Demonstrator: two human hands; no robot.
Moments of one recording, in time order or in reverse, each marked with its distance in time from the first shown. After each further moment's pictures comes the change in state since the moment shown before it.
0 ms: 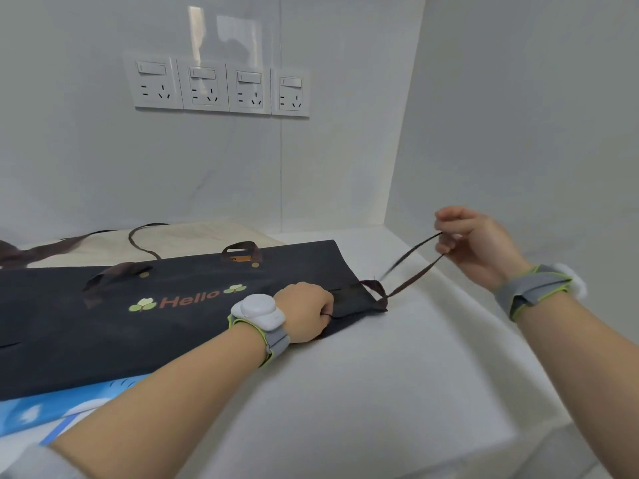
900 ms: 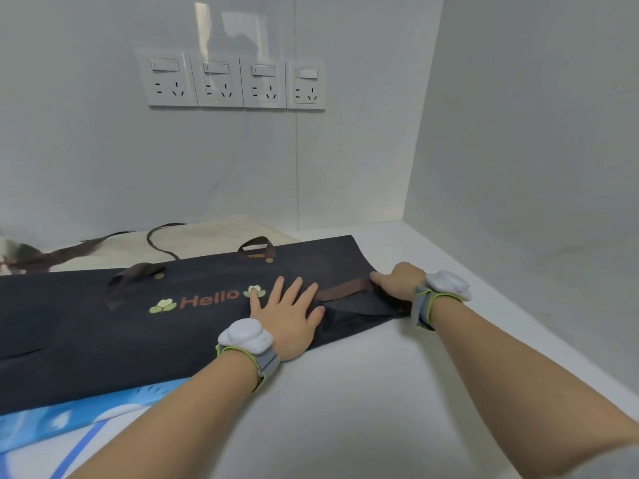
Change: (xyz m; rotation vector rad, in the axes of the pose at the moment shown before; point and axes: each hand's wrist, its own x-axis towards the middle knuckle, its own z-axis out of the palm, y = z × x) left_hand -0.019 -0.051 0.036 0.053 0.029 -0.333; right_hand 0.021 0.107 0.084 -1.387 -0.098 0.218
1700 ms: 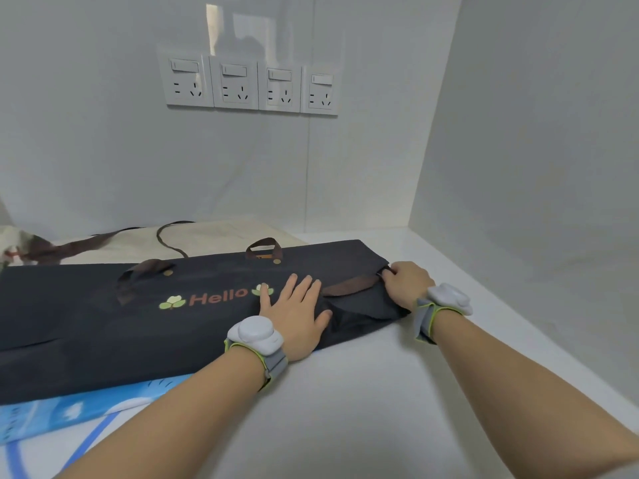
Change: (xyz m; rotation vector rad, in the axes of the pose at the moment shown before) left_hand -0.002 0.000 -0.004 0.012 0.065 0.050; right_hand 0.003 -0.003 0.010 0.029 0.205 -0.102
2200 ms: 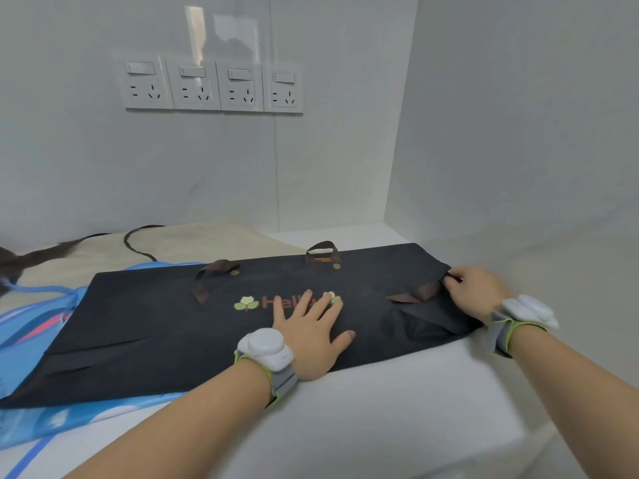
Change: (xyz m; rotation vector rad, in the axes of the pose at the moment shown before) left_hand -0.012 0.074 0.006 0.030 -0.114 0.141; right_hand -0.007 0.142 -0.071 -0.078 0.087 0.060
